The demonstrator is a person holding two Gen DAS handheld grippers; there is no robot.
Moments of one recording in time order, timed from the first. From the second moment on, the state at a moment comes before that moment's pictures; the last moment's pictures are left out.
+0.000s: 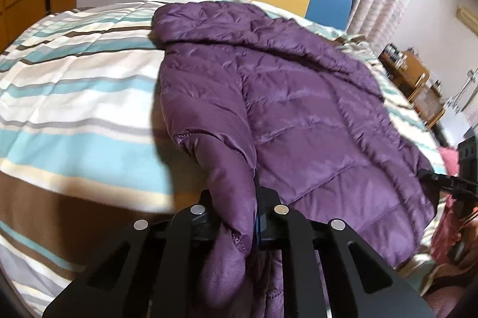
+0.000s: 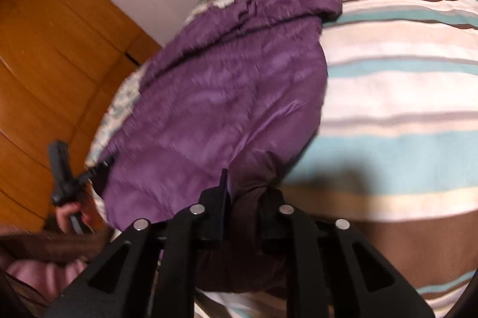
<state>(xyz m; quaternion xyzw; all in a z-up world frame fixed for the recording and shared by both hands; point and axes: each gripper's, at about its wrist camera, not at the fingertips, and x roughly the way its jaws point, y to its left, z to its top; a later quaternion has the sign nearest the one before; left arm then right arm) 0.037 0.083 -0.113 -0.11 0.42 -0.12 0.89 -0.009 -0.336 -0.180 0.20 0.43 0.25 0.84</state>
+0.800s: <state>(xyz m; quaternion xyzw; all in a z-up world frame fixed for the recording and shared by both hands) 0.176 0.103 -0.067 -0.22 0.37 -0.13 0.89 0.116 -0.365 -0.147 0.37 0.34 0.20 0.84</state>
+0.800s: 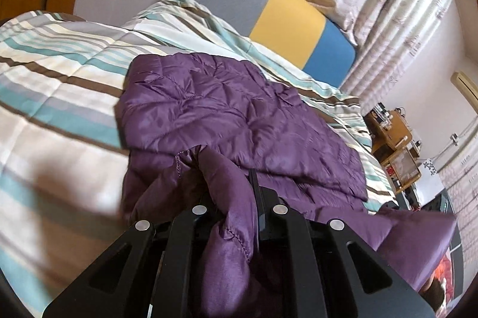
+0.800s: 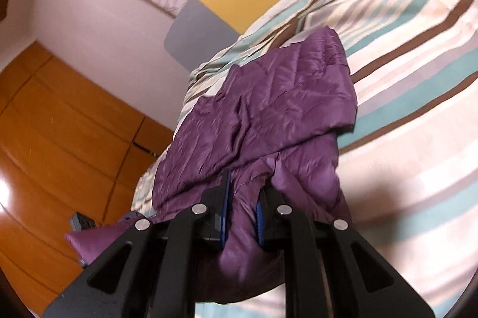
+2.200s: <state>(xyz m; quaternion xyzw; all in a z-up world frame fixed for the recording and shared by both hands) 0.172 0.066 -0.106 -0.12 0.41 -0.16 0.89 0.106 -0.339 -0.176 0.24 0.38 0.14 0.88</state>
